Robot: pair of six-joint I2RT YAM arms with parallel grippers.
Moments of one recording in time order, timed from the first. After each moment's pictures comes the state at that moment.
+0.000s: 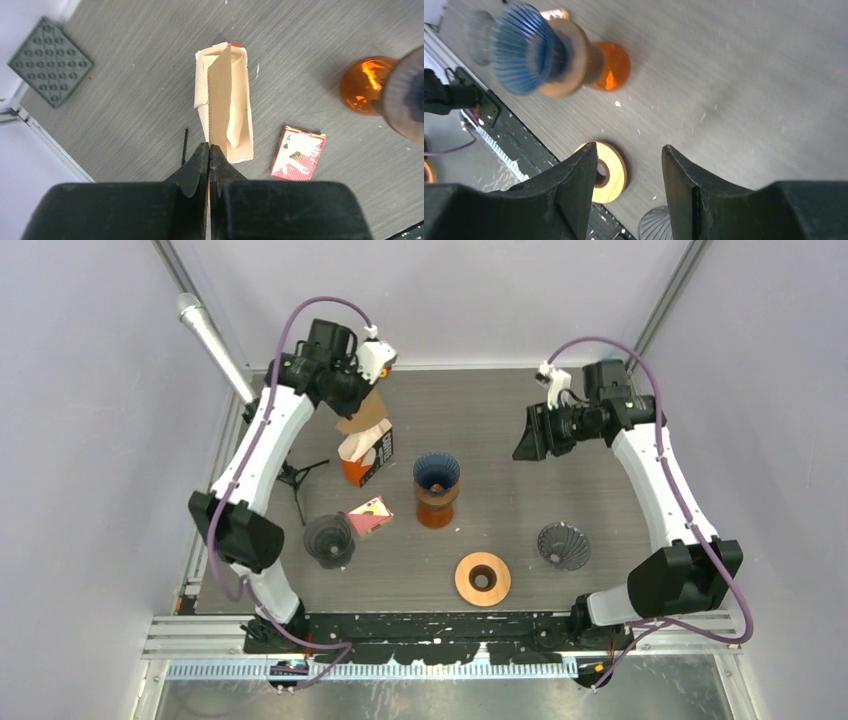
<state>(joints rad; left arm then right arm) -0.35 1.78 1.96 -1.07 0.09 0.48 0.09 1.42 1.40 -0.99 -0.63 -0.16</state>
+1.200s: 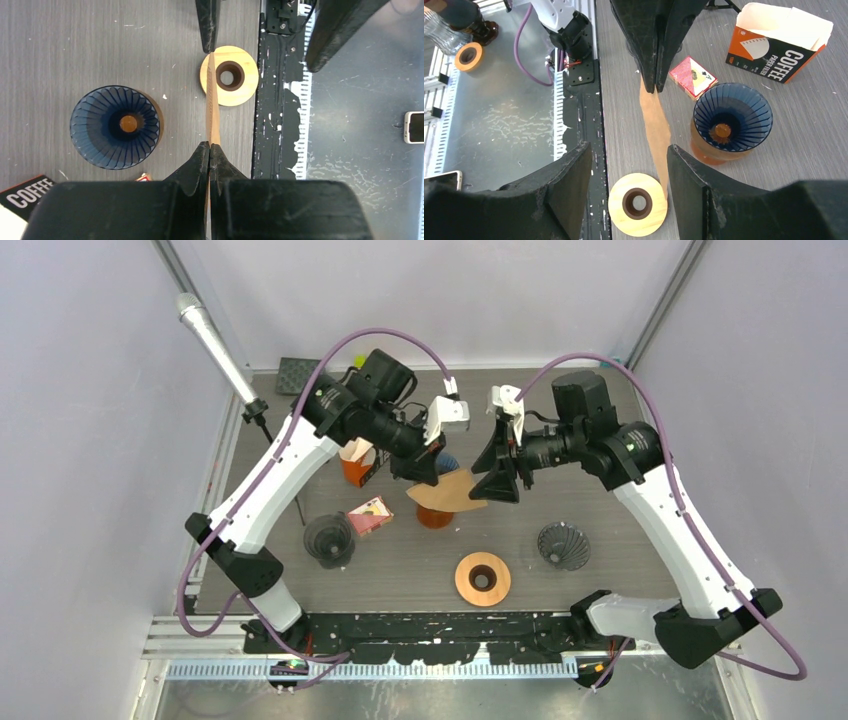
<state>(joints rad) -0.74 1.66 2.05 -1.34 0.65 0.50 0.48 1.23 1.54 -0.96 -0.95 -0.37</state>
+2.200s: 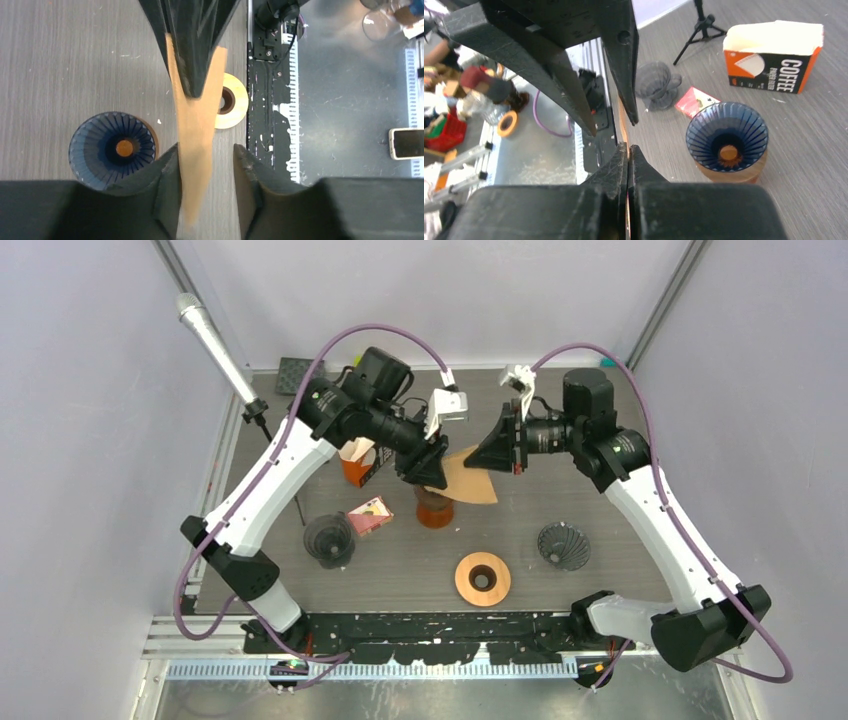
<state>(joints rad) -0.73 1.65 2.03 -1.25 0.75 0.44 0.39 1.20 1.33 -0.56 -1.05 0.00</state>
